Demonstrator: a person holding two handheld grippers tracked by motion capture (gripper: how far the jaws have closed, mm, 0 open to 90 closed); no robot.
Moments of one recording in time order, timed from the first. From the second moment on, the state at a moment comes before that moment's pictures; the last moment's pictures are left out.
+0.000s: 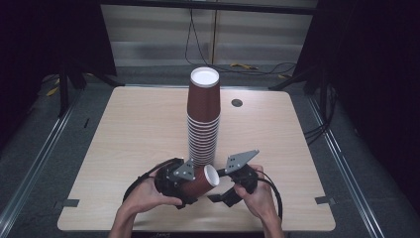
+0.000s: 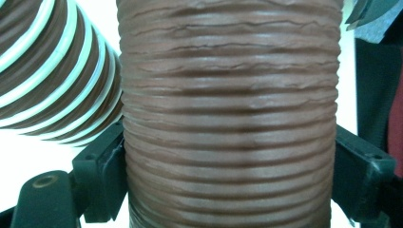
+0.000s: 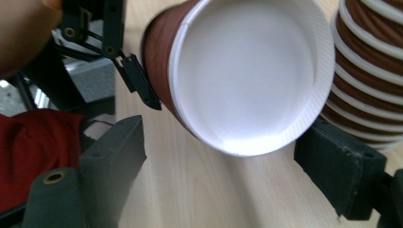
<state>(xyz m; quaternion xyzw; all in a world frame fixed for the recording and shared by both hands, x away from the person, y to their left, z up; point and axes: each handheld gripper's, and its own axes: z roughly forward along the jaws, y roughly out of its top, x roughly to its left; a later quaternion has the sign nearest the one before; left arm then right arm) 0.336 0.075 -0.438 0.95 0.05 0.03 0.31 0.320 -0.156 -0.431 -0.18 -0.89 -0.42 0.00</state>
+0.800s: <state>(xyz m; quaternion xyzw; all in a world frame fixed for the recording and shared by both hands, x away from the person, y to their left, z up) 0.328 0.055 -0.432 0.97 0.00 0.05 0.26 0.329 -0.135 -0.427 -0.15 -0.91 -0.38 0.02</state>
